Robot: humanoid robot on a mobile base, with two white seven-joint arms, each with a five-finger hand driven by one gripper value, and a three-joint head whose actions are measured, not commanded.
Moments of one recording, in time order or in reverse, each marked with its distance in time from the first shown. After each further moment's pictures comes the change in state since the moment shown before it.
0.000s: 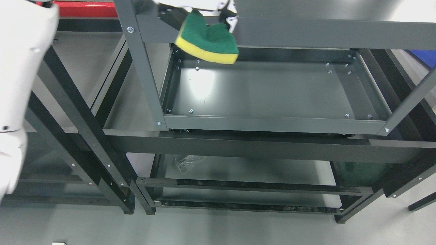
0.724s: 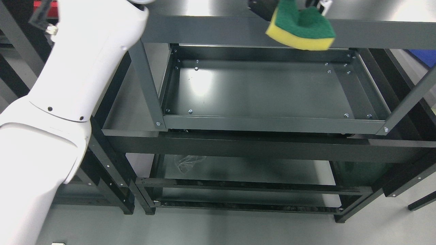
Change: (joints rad) left arm -0.074 -0.236 -0.133 0.148 -0.106 0.091 0.331; right arm 0.000 0.000 0.000 0.000 0.000 0.000 0.000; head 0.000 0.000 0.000
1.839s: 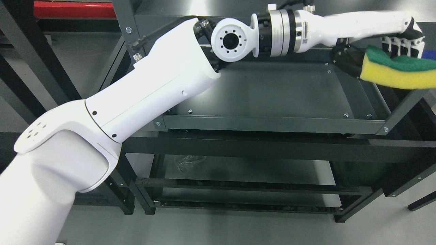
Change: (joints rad) left arm 0.025 -0.084 -0.467 -0.040 0.662 0.330 0.276; right arm 0.000 0.000 0.000 0.000 0.000 0.000 0.000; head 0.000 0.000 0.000
